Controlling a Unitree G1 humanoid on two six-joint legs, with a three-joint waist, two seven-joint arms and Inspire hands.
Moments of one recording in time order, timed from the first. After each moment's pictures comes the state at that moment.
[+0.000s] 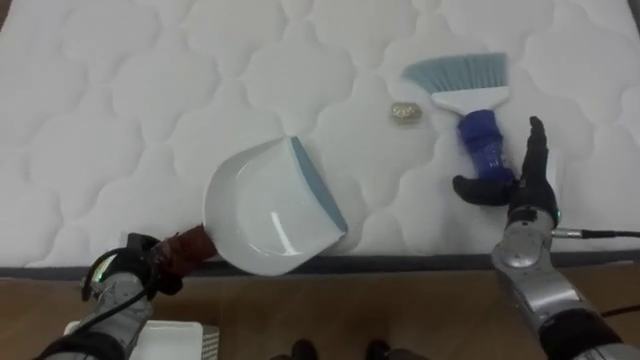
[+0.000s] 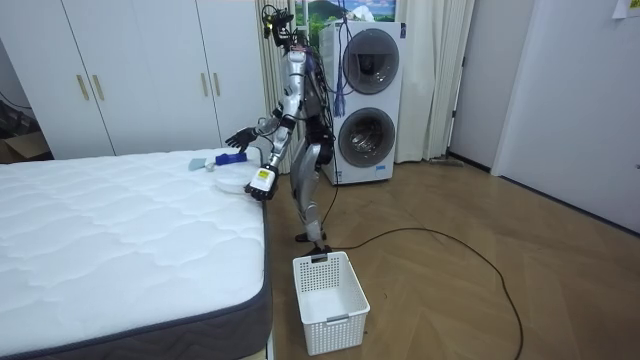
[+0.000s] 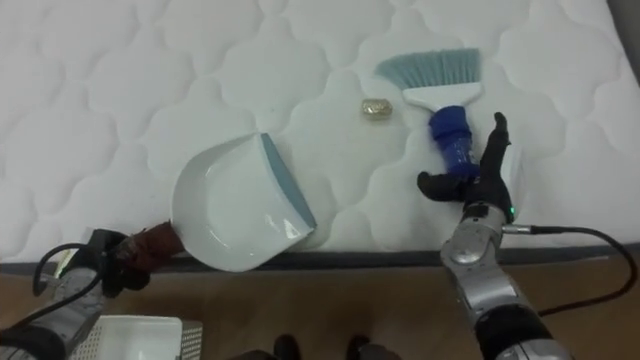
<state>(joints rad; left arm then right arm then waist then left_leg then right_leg) -0.40 0.37 -0.26 1.21 0.09 0.04 0.27 -0.36 -0.35 0.26 0.84 0.10 -0.11 -0.60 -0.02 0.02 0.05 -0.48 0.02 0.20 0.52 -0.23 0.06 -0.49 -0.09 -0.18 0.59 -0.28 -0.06</state>
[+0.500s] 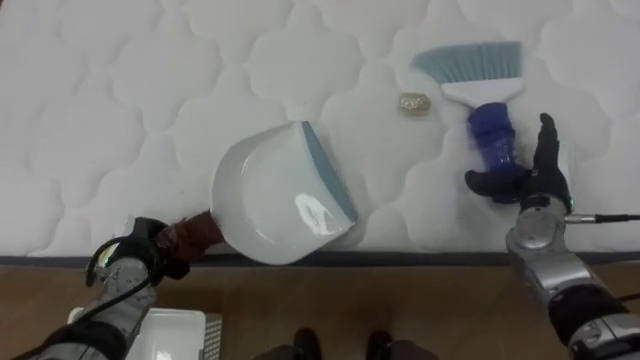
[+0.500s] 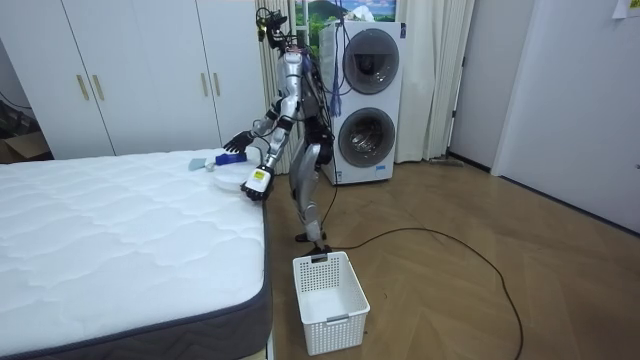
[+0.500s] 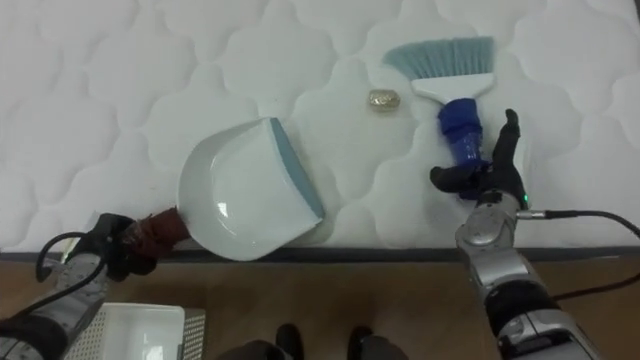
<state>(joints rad) -0.42 0.38 -0.29 1.16 0.07 0.02 0.25 -0.47 -0.39 0.25 0.97 0.13 -0.11 -0.54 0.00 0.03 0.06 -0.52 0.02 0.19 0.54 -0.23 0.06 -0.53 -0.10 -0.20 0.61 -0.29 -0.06</state>
